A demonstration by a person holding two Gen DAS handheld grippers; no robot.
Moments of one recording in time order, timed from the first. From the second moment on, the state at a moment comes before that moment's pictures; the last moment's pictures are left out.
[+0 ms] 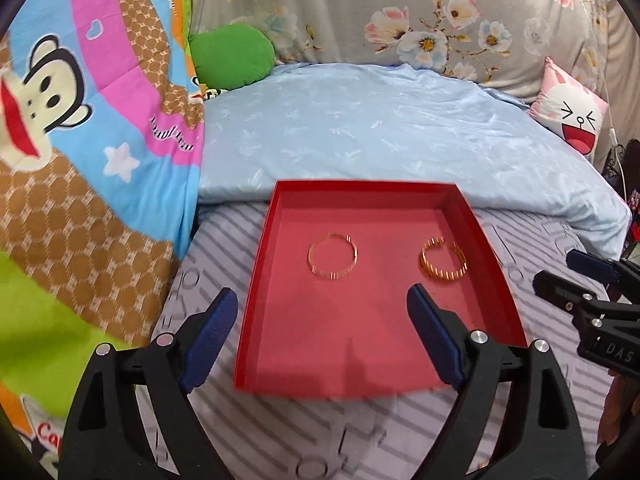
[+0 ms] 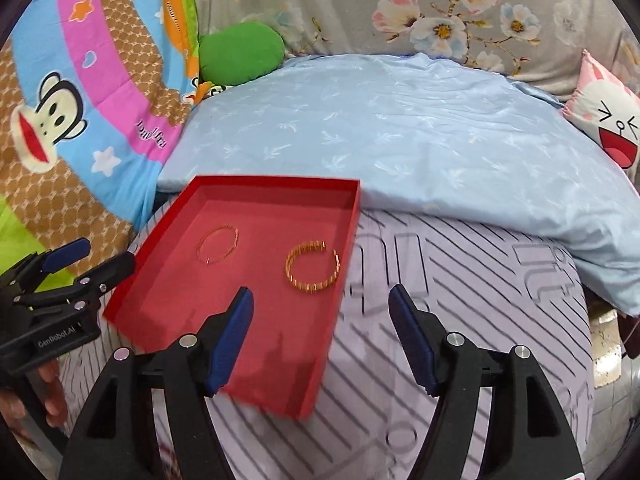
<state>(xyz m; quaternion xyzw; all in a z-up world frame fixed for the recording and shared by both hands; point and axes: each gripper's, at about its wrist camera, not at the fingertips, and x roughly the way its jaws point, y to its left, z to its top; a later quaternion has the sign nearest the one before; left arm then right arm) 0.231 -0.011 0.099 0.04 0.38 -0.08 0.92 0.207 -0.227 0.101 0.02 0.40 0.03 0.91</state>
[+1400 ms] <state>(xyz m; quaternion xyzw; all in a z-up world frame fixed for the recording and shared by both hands) 0.053 0.007 0.022 0.00 0.45 -0.09 0.89 0.058 -0.214 0.006 0.03 0.48 -0.05 0.88</state>
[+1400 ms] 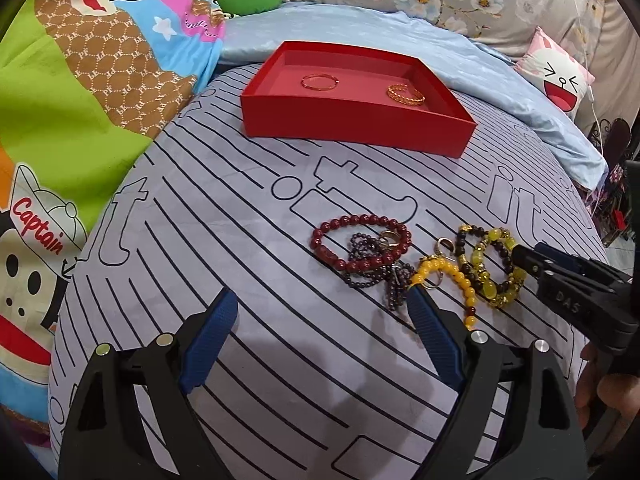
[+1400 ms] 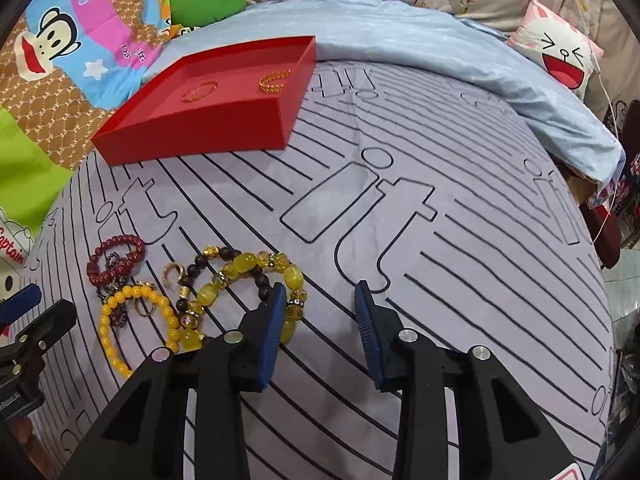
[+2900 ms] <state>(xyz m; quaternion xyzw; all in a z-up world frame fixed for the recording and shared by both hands) 0.050 -0.024 0.075 0.00 0.44 -0.22 0.87 0.035 -0.214 0.081 0.04 0.43 0.01 0.90</state>
